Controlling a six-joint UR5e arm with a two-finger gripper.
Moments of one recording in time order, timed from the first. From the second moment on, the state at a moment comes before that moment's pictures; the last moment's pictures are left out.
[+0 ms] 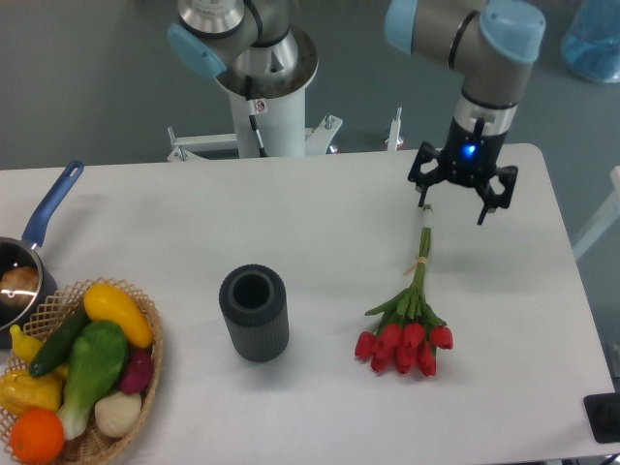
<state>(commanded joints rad) 2.89 -1.82 -1.83 -1.00 1.28 1.25</state>
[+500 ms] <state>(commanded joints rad) 2.83 -1.94 -1.76 -0.96 1.29 1.25</state>
